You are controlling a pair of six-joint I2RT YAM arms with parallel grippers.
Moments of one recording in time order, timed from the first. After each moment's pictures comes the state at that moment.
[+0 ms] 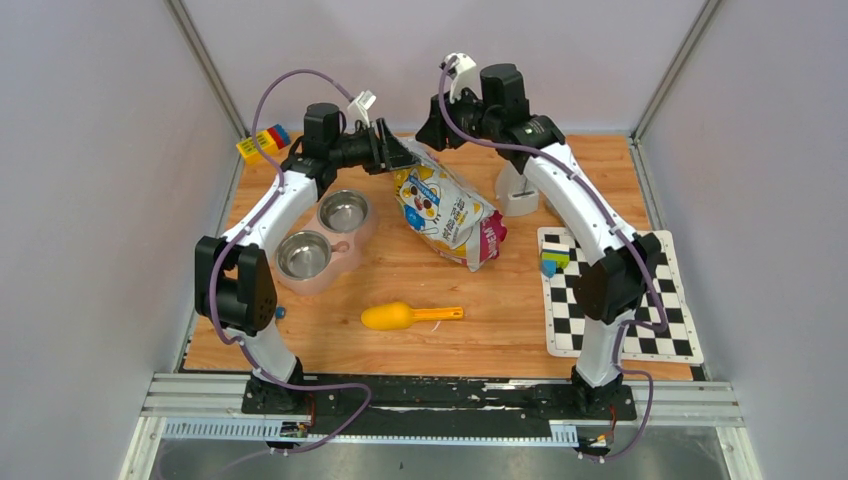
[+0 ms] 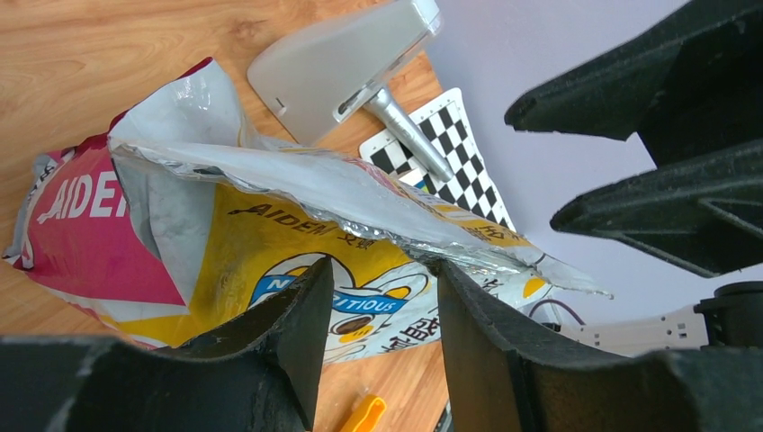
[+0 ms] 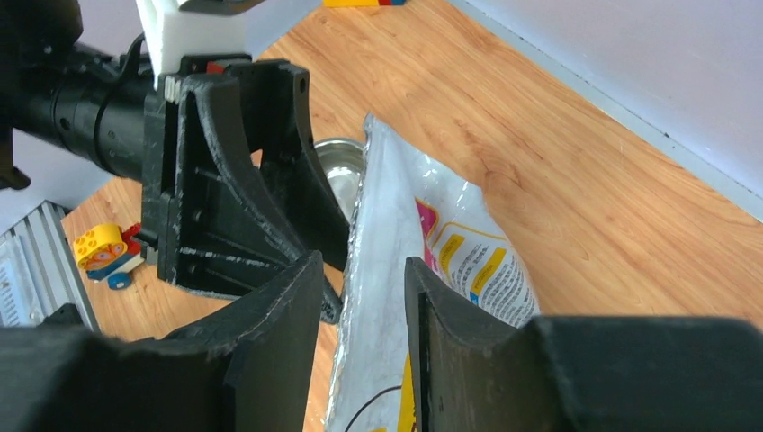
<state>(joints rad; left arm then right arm) -0.26 1.72 1.46 -0.09 0.80 -0.60 0.50 1.91 2.06 -0.49 -0.44 0.10</state>
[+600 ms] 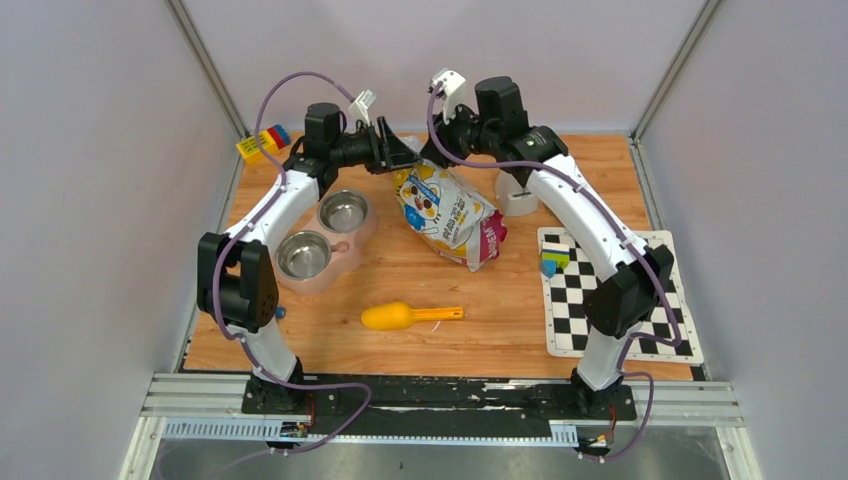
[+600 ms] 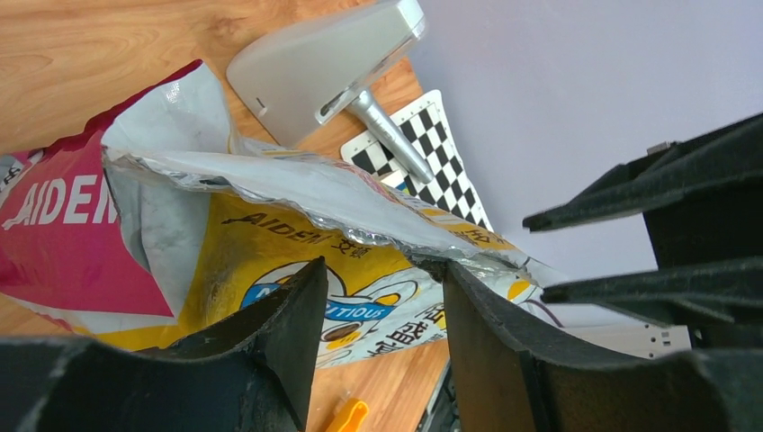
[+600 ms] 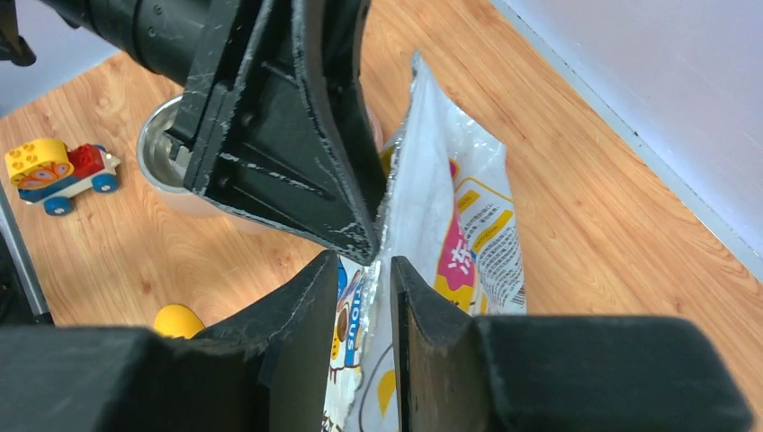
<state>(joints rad) -0.26 1.74 1.46 -0.05 0.83 -0.66 0.54 1.80 1.94 -0.56 -0.40 -0.11</state>
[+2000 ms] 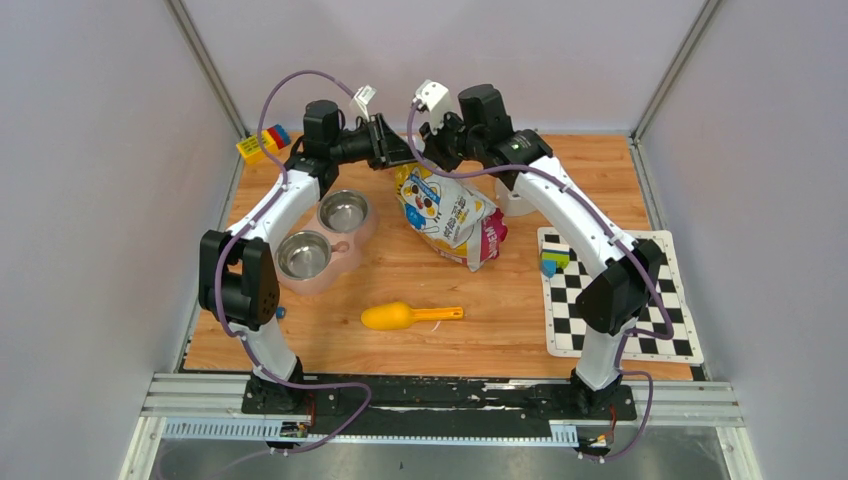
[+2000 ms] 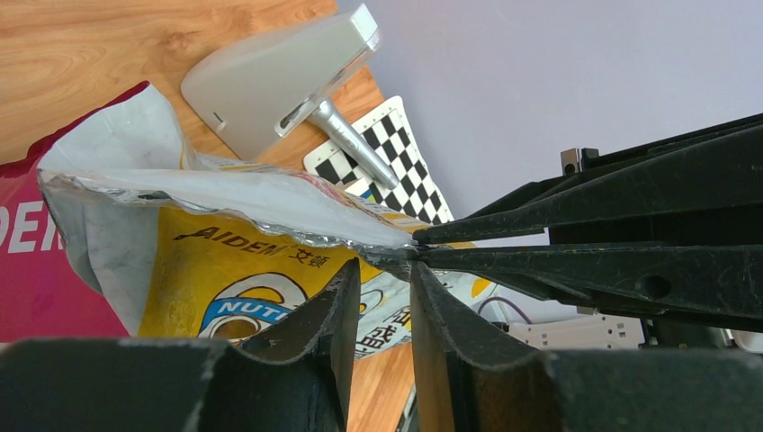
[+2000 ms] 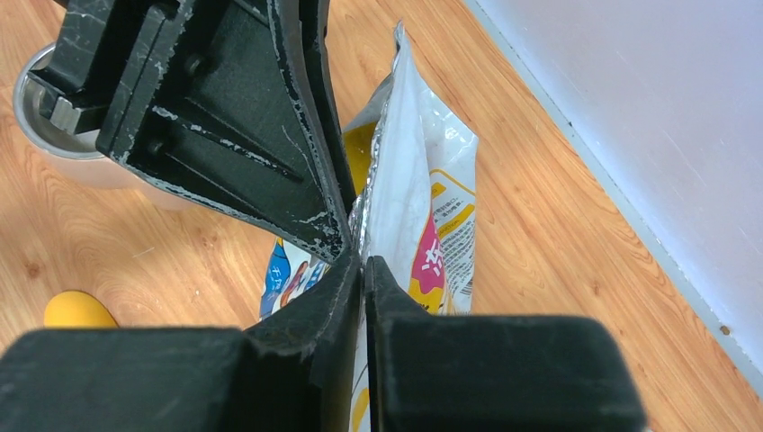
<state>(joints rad) -0.26 1.75 1.46 0.06 0.90 -0.76 0.60 1.84 1.95 -0.59 -0.24 -0.29</state>
